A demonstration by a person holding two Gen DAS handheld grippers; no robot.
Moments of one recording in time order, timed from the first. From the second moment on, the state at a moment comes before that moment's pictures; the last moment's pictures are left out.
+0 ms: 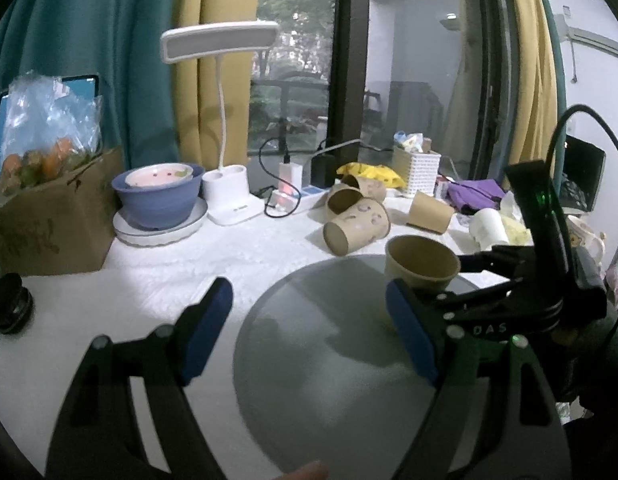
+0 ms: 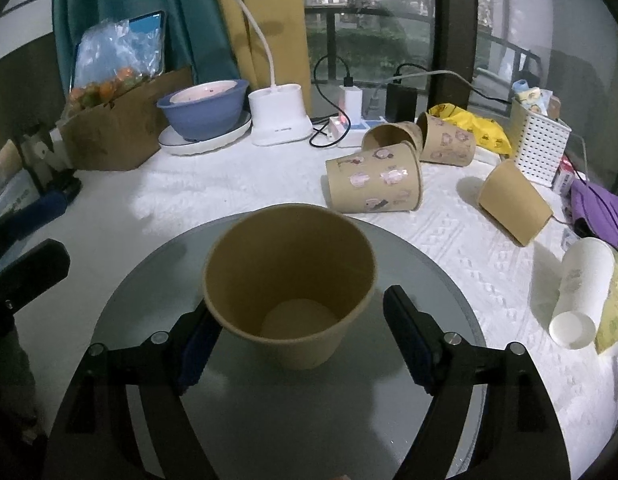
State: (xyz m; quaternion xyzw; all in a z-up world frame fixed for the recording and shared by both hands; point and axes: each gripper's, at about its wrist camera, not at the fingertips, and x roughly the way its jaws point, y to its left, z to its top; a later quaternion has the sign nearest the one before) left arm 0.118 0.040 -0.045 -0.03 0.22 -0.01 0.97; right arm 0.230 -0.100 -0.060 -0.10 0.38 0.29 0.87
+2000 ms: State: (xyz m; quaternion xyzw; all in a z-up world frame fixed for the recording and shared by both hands) left arm -0.025 -0.044 0.072 -0.02 0.06 -0.05 1.00; right arm 0.055 -0.221 0.112 0.00 0.20 0.25 0.95
